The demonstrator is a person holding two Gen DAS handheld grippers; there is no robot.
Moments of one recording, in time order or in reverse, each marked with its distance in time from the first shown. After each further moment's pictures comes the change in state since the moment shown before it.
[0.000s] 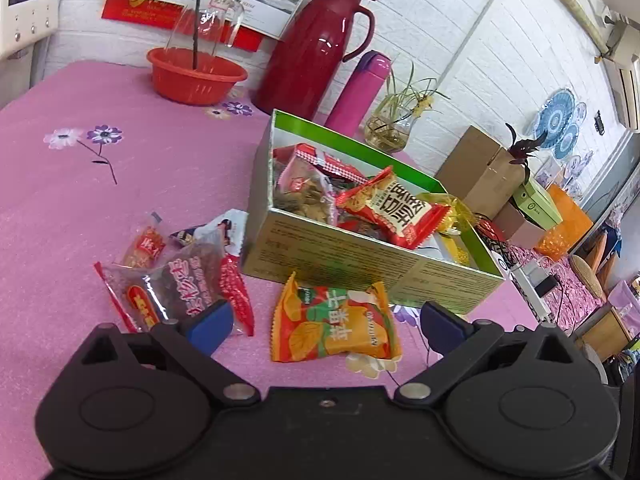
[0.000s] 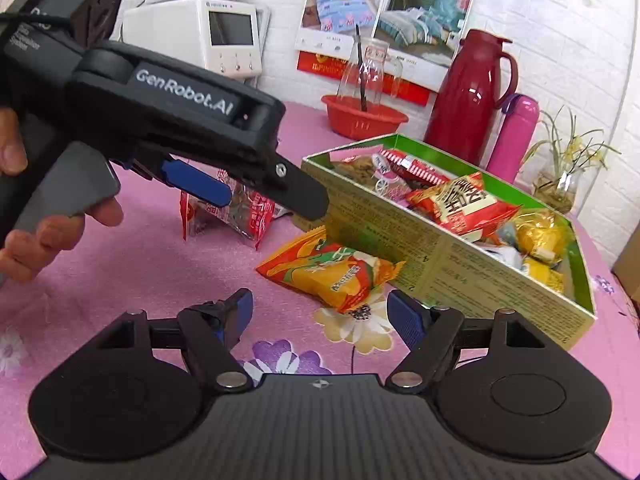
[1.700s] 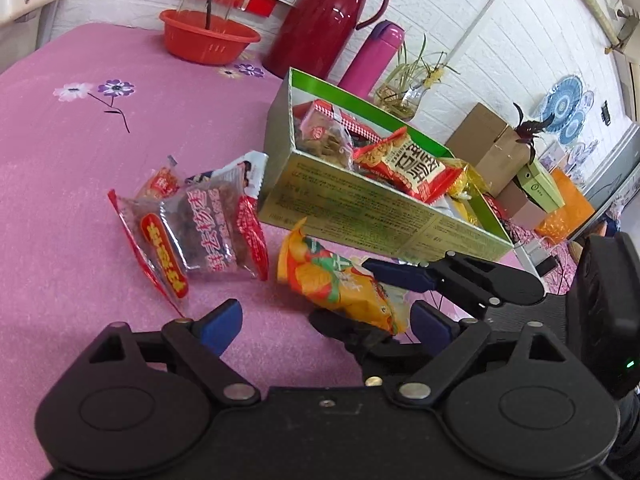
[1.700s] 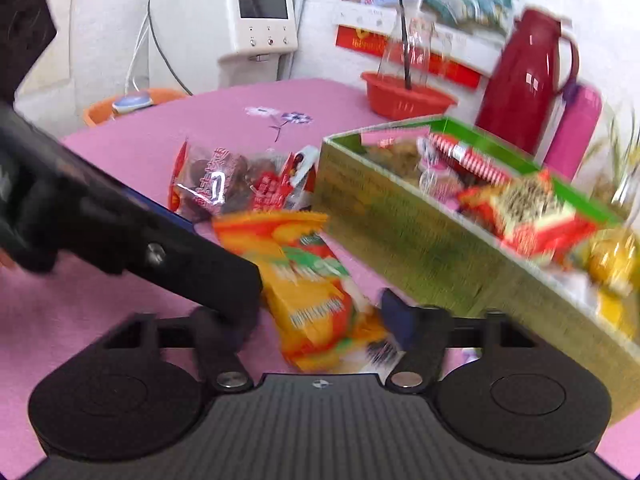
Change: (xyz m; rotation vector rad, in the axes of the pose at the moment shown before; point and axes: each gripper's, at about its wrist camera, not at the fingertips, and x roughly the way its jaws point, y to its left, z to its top) left arm 0.001 0.010 -0.020 -0.022 0.093 -0.006; right arm 0.048 -0.017 0.009 -0.030 0.059 0.163
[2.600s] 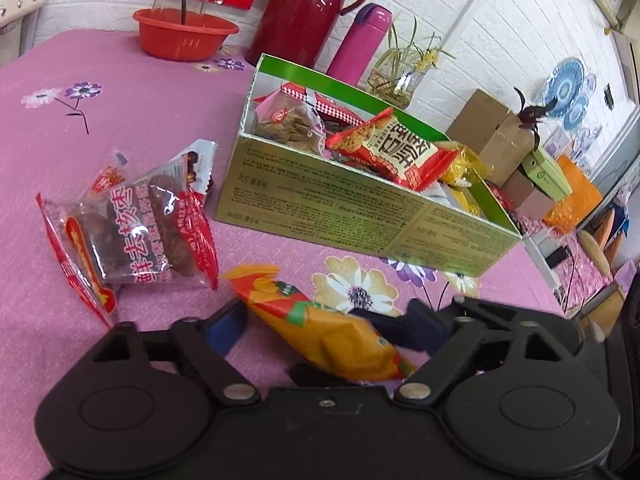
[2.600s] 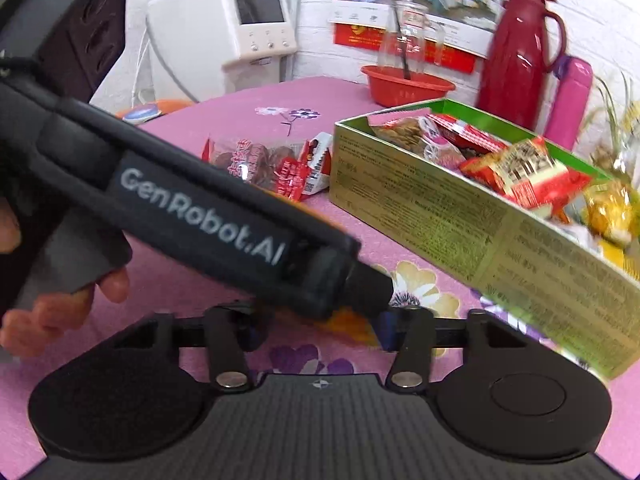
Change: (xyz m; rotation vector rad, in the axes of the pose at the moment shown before) left arm 0.036 -0.020 0.001 0.027 -0.007 0.013; right arm -0.016 0.004 -0.017 0.075 -0.012 0.026
